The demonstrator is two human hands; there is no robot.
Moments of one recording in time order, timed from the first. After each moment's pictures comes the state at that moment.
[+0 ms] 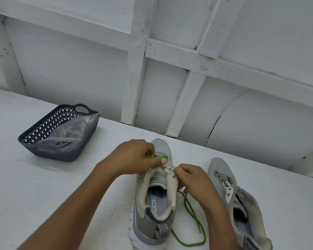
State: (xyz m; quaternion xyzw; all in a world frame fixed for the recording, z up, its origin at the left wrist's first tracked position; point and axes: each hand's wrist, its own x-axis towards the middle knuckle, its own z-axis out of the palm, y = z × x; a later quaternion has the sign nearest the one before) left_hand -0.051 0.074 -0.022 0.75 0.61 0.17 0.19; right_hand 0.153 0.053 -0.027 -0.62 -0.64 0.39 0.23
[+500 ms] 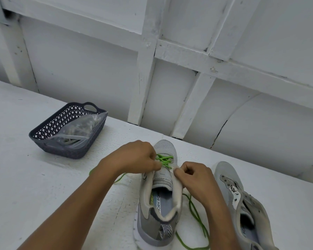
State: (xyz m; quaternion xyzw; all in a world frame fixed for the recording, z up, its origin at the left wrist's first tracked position) left_hand -0.058 0.073 -0.014 0.74 0.62 0.11 0.23; right_hand 0.146 0.063 -0.032 -0.63 -0.69 0.27 0.24
